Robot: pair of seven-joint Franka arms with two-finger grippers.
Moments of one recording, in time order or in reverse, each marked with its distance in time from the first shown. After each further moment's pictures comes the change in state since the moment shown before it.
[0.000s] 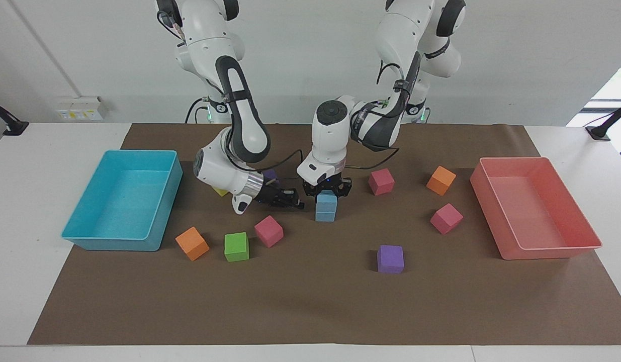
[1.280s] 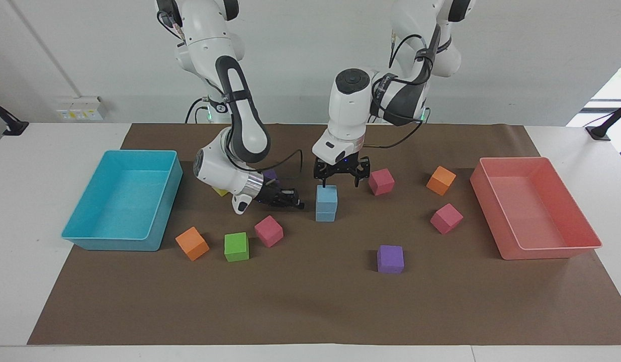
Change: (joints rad) left arm 0.037 -0.173 0.015 -0.027 0.000 -0.132 0.028; right arm 0.000 0.000 0.000 0.000 0.000 0.000 0.000
